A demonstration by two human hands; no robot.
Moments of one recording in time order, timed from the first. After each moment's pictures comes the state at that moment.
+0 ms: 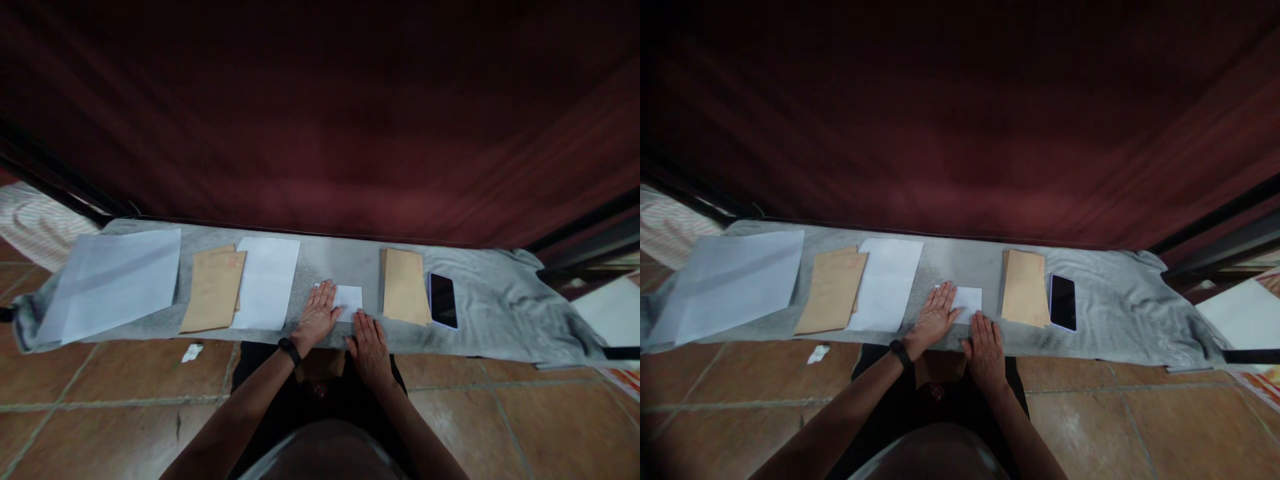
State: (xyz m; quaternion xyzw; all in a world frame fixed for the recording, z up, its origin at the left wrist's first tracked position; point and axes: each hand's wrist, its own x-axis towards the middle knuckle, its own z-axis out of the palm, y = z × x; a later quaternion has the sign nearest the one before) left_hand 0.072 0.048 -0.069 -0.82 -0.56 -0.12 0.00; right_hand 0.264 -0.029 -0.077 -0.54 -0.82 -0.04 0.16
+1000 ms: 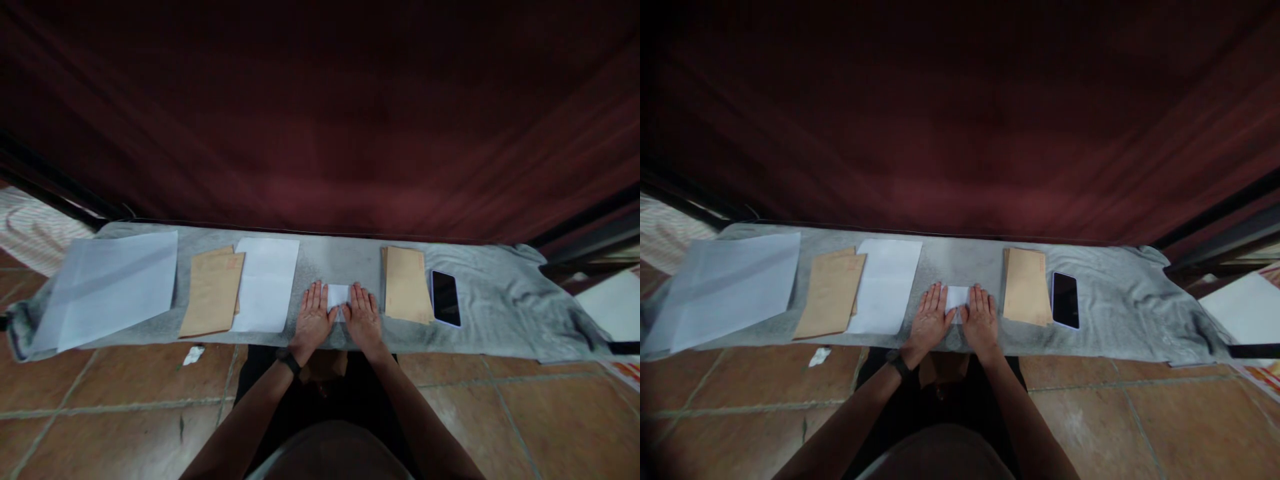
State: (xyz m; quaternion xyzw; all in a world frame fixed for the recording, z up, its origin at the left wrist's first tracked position) left_hand 0.067 0.038 -0.081 -0.76 -0.62 -0.18 0.01; right_hand 0.234 0.044 -0.081 -0.60 -0.78 -0.01 0.16
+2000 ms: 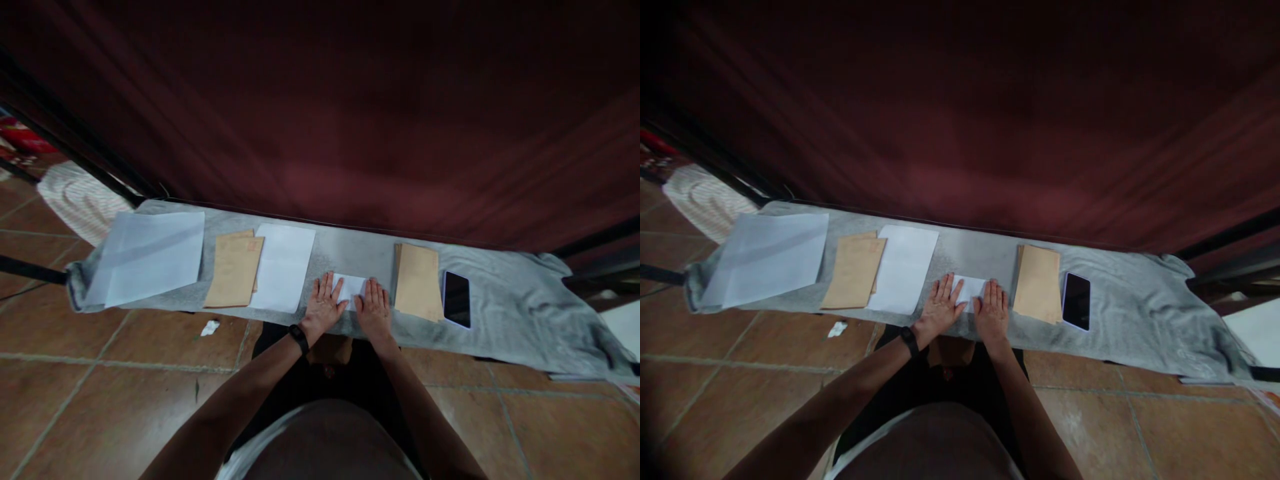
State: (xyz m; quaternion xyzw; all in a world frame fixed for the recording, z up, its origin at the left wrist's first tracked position) left_hand 0.066 0.030 -0.058 -0.78 -0.63 -0.08 -0.03; right_hand 0.237 0.035 -0.077 -0.61 -0.77 -0.03 0.19
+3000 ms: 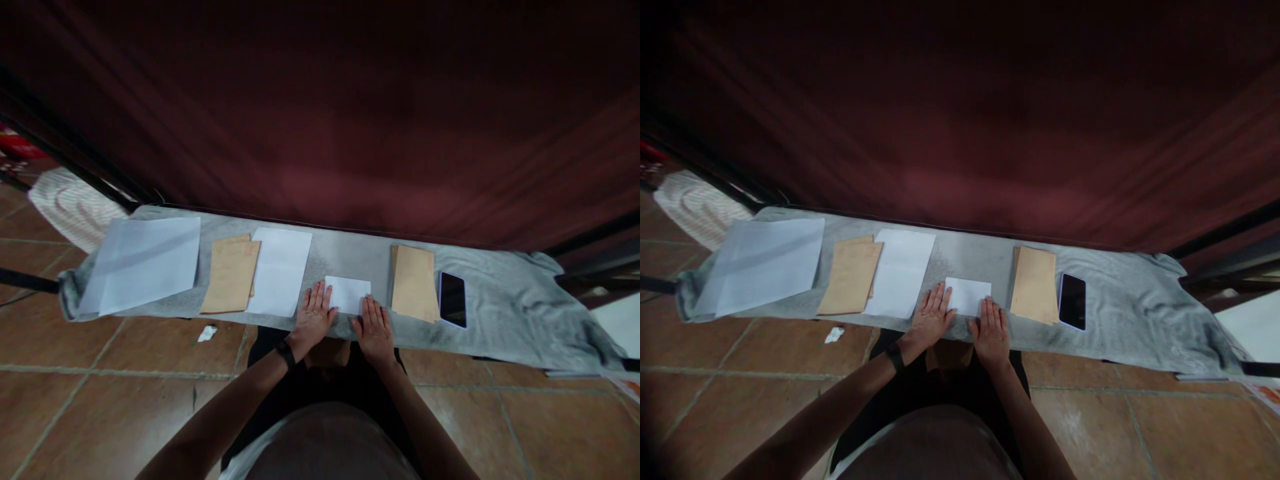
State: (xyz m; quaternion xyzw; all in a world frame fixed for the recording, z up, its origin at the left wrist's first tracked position) left_hand 0.052 0.008 -0.057 -0.77 -0.63 -0.12 -0.03; right_hand 0.257 -0.008 -0.083 -0.56 -0.81 -0.04 0.18
